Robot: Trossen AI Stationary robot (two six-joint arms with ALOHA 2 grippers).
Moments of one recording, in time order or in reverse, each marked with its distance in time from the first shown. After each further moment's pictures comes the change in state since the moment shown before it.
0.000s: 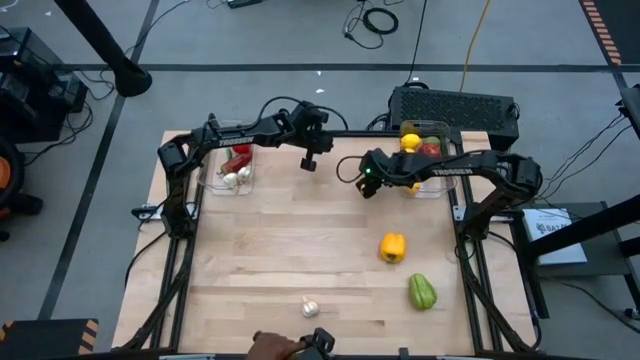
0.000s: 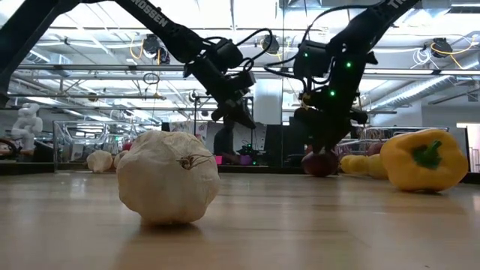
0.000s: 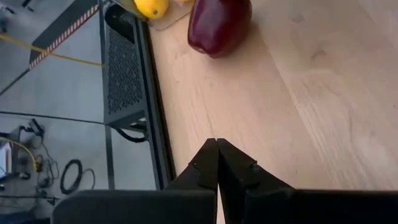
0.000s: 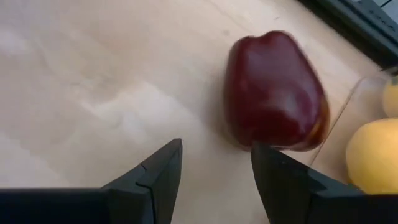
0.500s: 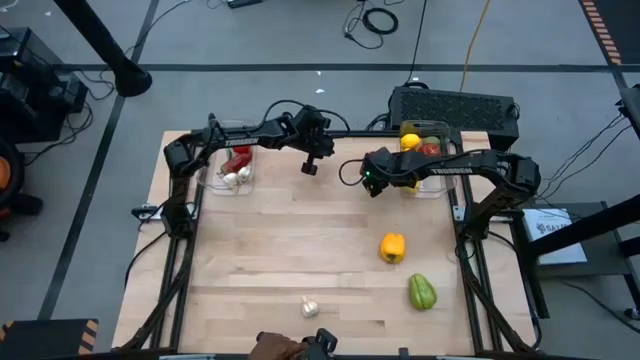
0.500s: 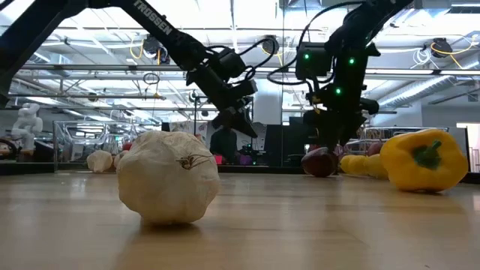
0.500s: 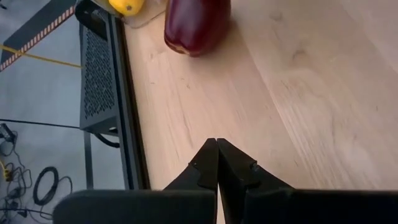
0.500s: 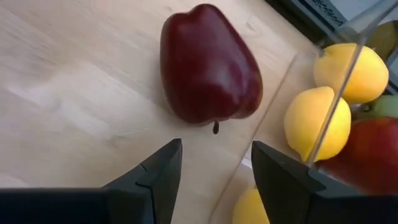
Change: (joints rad) left arm 0.000 0.051 0.000 0.005 0.059 -0.015; right arm 0.019 0.010 0.053 -0.218 0.120 0.091
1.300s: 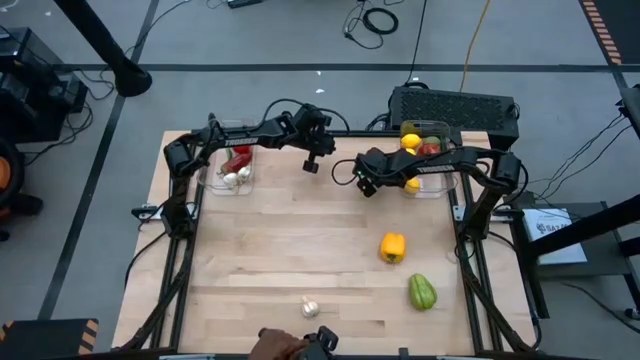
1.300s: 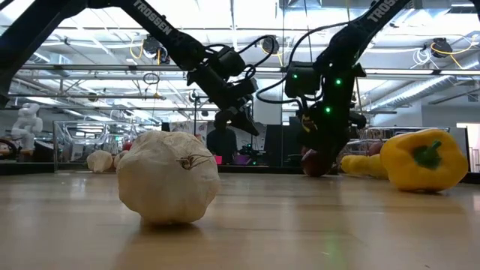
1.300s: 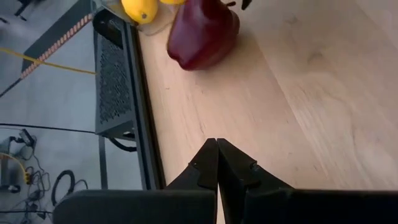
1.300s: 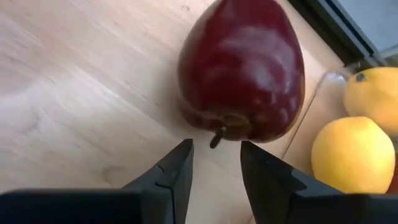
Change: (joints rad) left arm 0.005 0.000 -0.001 0.044 -0.014 0.026; right arm -0.035 0.139 0.012 0.126 0.013 -0.102
